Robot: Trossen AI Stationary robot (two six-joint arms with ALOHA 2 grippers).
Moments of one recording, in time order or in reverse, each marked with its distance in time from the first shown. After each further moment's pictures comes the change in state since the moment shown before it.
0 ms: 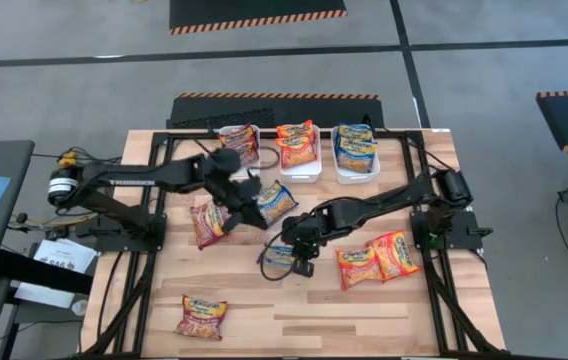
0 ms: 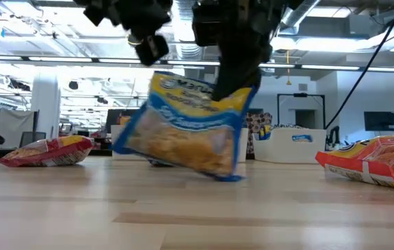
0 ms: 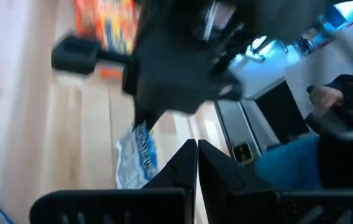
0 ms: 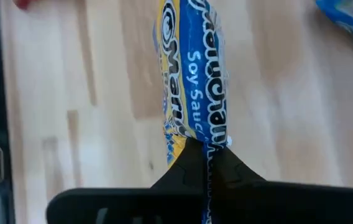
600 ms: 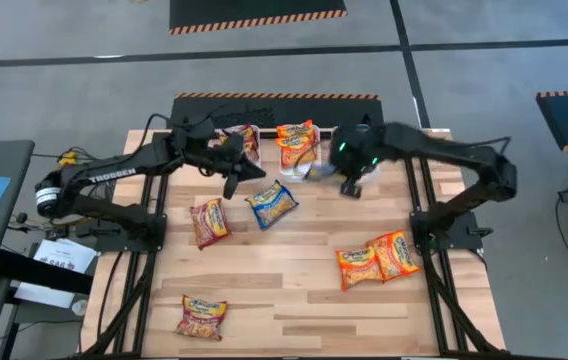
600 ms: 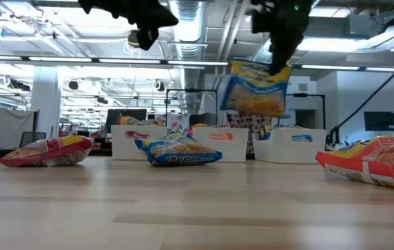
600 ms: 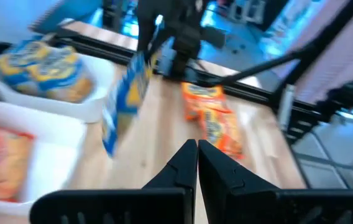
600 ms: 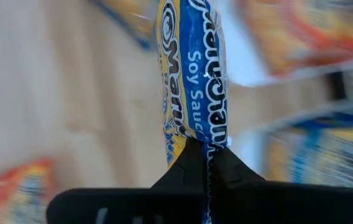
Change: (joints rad) left arm 0.208 -0.134 0.055 -0.005 -0.229 0.128; right arm -0.477 -0.396 0.025 -0.540 0.158 -0.553
